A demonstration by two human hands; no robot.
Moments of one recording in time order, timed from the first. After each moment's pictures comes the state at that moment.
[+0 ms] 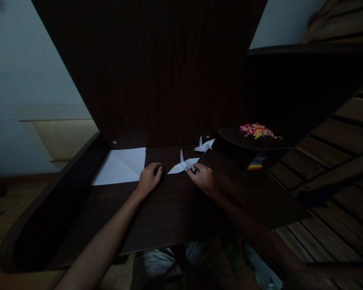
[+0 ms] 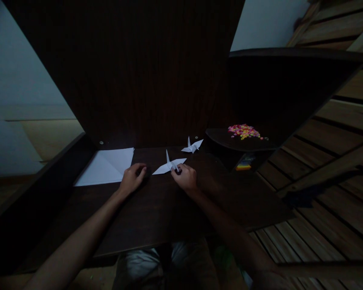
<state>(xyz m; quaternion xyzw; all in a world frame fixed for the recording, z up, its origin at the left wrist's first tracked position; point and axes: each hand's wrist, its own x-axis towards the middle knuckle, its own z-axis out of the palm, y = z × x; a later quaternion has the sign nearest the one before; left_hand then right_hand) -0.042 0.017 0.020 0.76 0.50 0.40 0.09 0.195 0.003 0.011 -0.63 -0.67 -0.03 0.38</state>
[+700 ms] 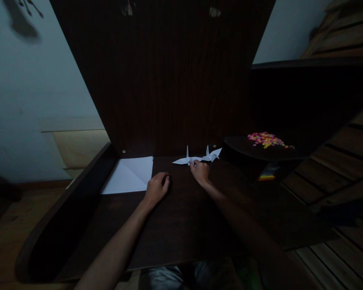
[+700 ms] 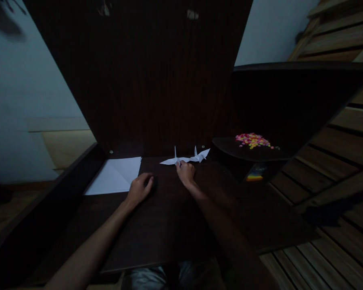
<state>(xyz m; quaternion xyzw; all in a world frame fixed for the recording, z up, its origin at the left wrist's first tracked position) -0.044 0.020 0.012 0.78 0.48 0.40 0.04 0.170 0.077 0.017 -0.72 -0.63 -0.03 0.27</state>
